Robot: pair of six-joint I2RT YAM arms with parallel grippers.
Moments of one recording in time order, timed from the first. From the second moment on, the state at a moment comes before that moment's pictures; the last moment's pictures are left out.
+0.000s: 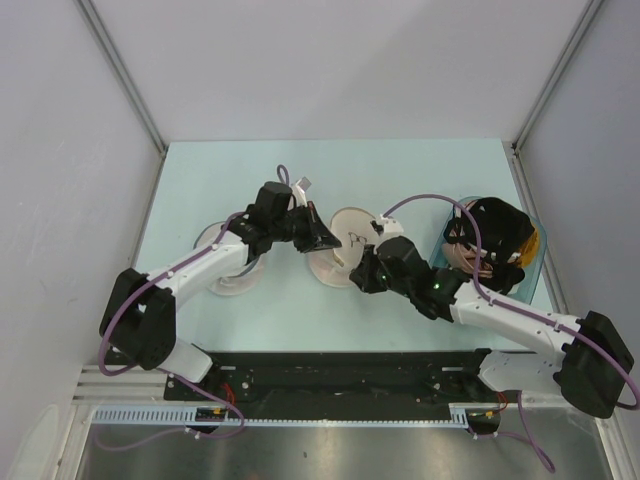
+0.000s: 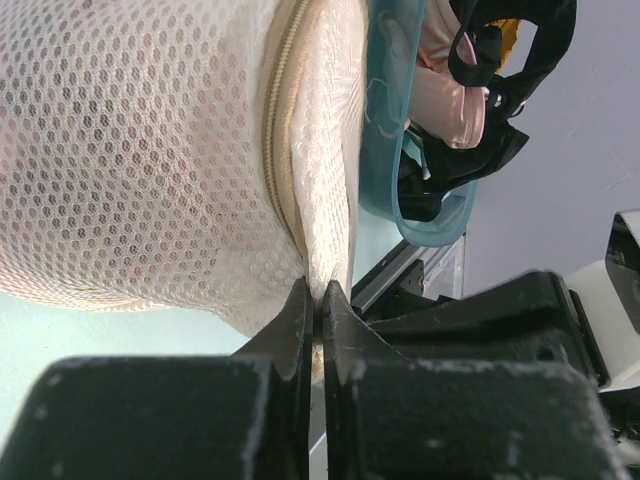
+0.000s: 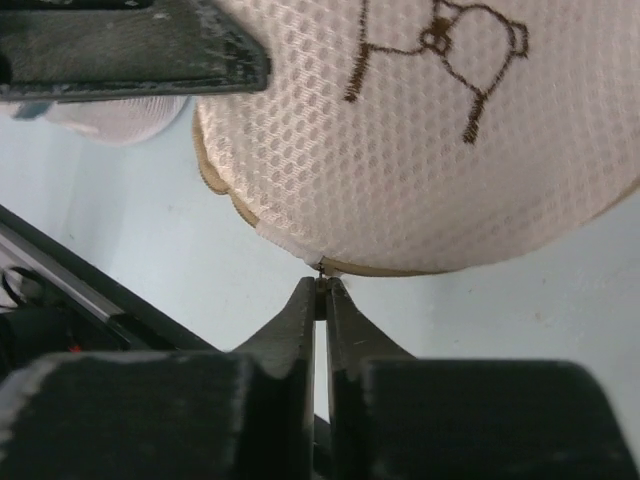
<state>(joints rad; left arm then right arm) -0.56 1.48 1.03 -0.17 0.48 -0.86 0.89 1.16 0.75 -0.16 0.12 0.67</state>
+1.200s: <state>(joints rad) -0.51 1.71 1.33 -0.39 0.50 -0.63 0.99 1.04 0.63 -0.16 0.23 0.90</state>
